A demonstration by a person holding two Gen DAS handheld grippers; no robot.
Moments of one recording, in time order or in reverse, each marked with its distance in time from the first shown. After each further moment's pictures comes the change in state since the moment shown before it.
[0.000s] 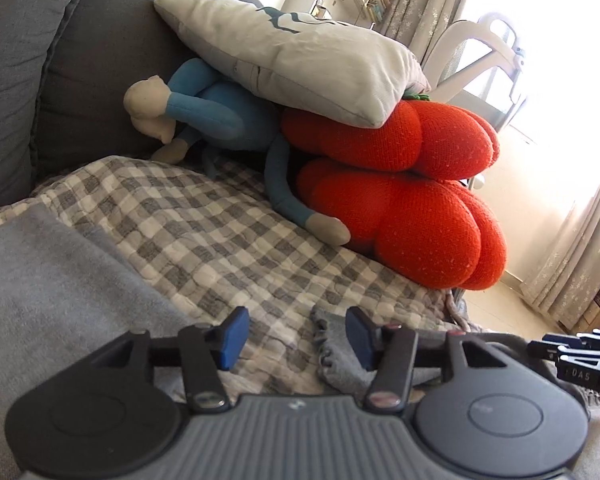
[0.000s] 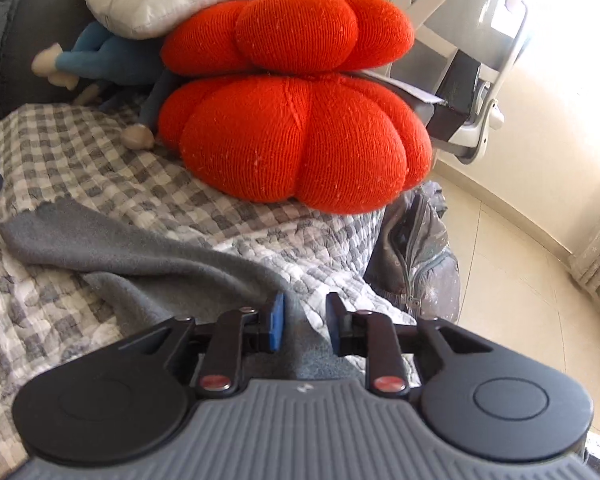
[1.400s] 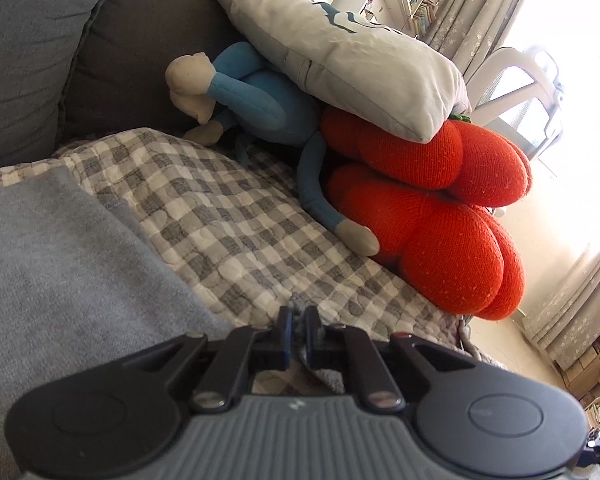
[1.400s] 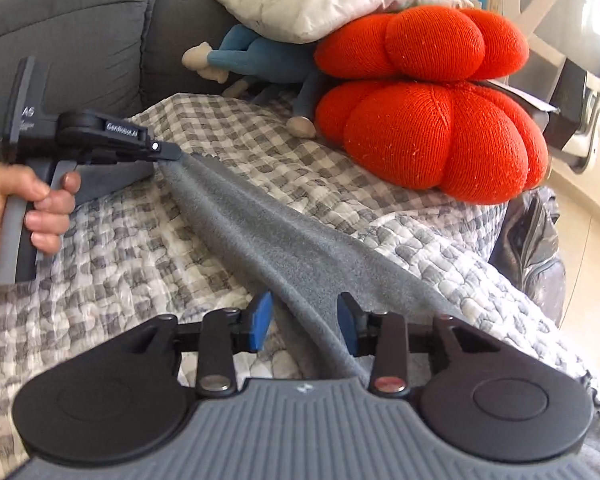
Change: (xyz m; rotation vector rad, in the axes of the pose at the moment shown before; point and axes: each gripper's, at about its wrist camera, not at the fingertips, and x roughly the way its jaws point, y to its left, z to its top) left arm 0.009 0.020 0.003 -0.160 0.007 0.050; right arm -0.059 0.037 -0.034 -0.112 0.042 0.325
